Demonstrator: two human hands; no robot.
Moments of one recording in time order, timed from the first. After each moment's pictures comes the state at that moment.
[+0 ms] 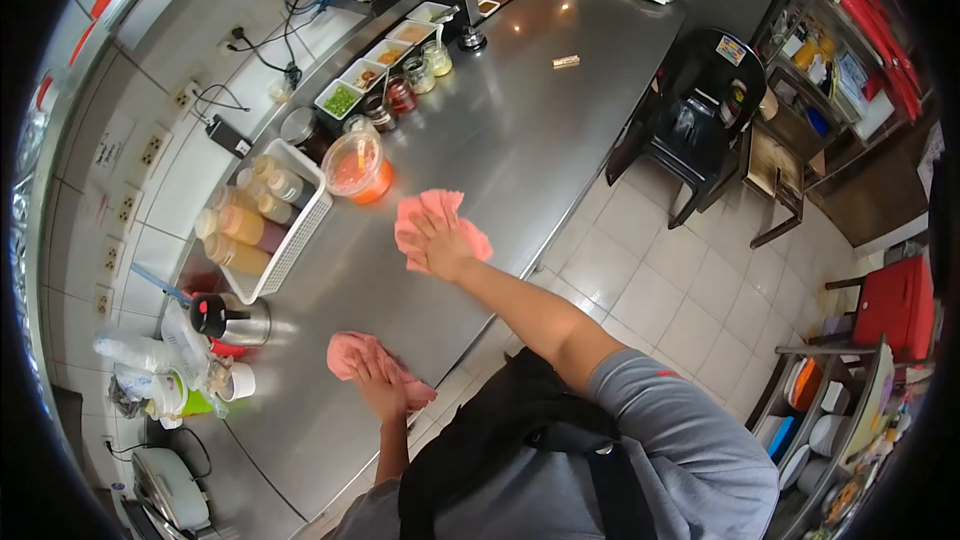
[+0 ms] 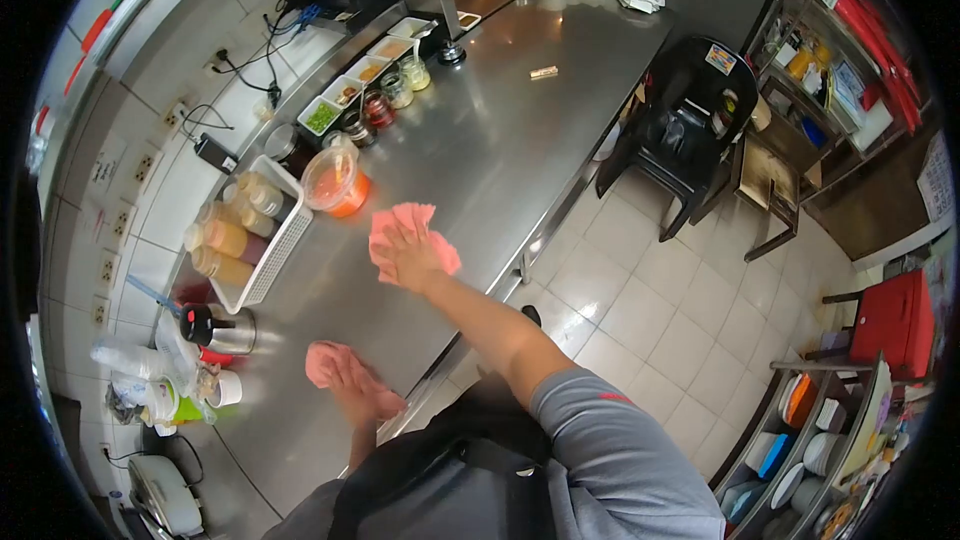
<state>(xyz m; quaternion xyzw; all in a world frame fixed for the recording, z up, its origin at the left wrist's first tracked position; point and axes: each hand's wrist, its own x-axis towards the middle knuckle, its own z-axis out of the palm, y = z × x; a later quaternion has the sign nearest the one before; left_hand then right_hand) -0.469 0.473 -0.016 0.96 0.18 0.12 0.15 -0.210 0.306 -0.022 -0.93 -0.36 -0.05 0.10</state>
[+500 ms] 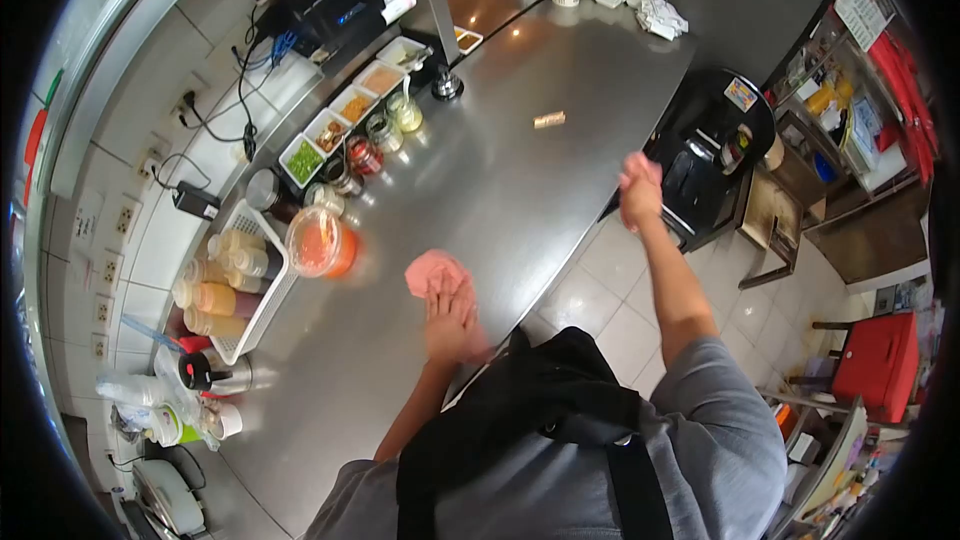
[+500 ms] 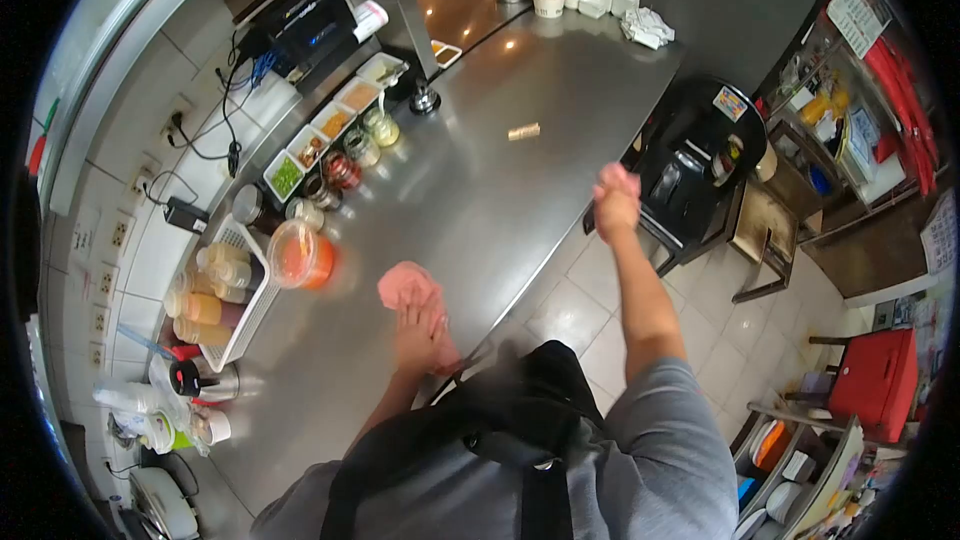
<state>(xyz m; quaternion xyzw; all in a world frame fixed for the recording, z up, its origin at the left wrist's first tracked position) -0.196 0.271 -0.002 0.98 -0.06 0.07 0.20 0.021 -0.125 -0.013 -0.99 0.10 0.00 0.05</state>
